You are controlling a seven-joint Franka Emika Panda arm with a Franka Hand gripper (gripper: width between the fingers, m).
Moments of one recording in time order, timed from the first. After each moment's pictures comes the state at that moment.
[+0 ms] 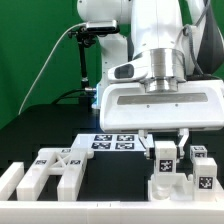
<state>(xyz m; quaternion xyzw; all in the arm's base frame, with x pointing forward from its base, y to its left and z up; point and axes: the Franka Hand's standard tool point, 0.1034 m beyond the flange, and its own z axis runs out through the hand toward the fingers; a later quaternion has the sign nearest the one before) 0.633 0.057 0.088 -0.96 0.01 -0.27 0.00</state>
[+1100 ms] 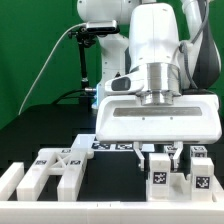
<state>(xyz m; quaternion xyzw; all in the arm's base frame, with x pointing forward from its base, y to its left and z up) 0.632 0.049 0.068 -0.96 0.01 -0.29 -0.01</state>
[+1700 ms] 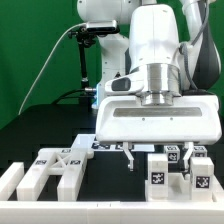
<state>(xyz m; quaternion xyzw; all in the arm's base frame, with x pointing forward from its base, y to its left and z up) 0.632 0.049 0.067 -0.96 0.01 -0.29 -0.01</state>
